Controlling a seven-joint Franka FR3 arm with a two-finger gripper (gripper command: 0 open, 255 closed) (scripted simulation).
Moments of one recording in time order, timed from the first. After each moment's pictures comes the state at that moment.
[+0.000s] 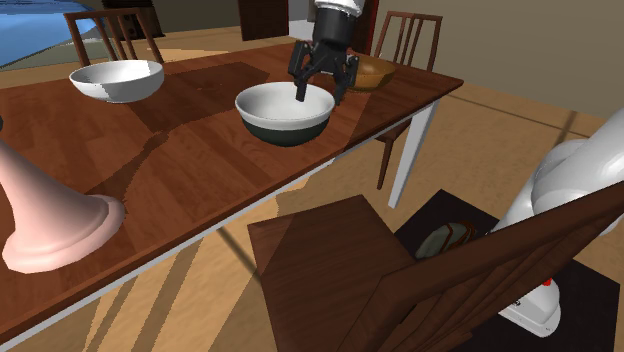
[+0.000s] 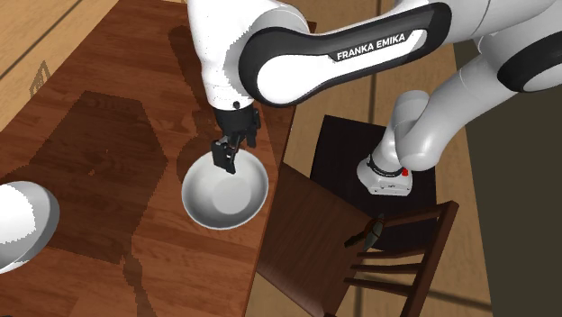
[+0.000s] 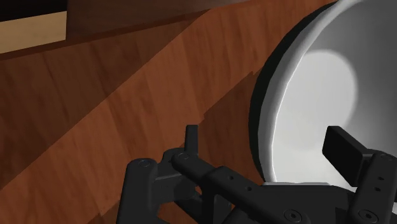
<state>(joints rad) 0.09 -0.25 0.25 -2.02 0.36 1.80 0.45</state>
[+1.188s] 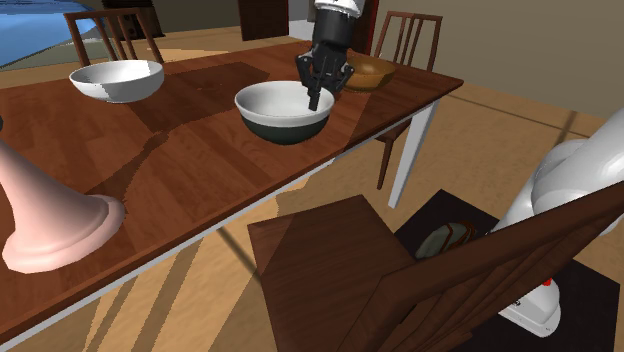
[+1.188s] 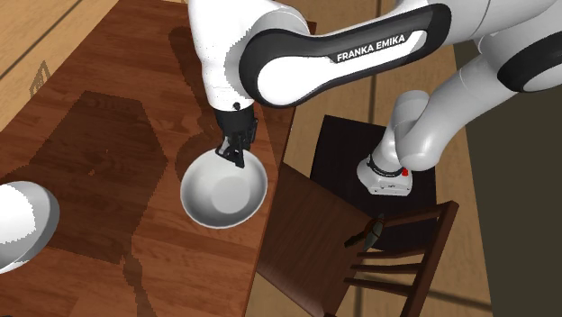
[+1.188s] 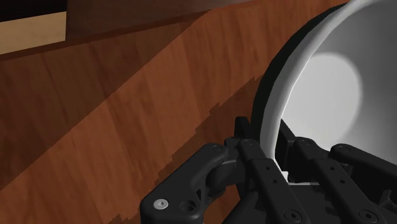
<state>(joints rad) 0.09 -0.25 0.25 -2.03 0.36 1.81 0.45</state>
